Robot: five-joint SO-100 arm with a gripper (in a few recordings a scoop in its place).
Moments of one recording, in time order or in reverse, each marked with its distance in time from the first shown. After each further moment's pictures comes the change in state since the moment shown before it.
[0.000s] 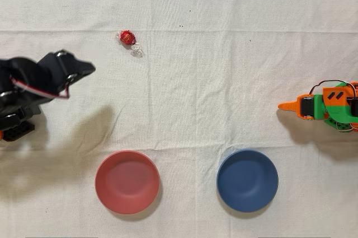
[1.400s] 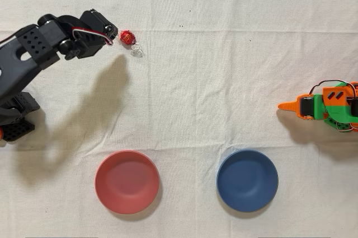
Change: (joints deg) arm -10.9 -35.9 -10.8 -17.9 -8.3
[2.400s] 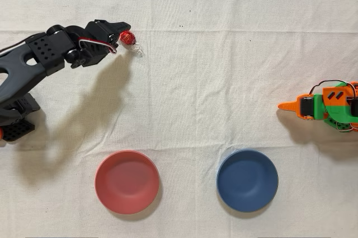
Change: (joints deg) arm 1.7 -1.1 9.3 -9.7 -4.7
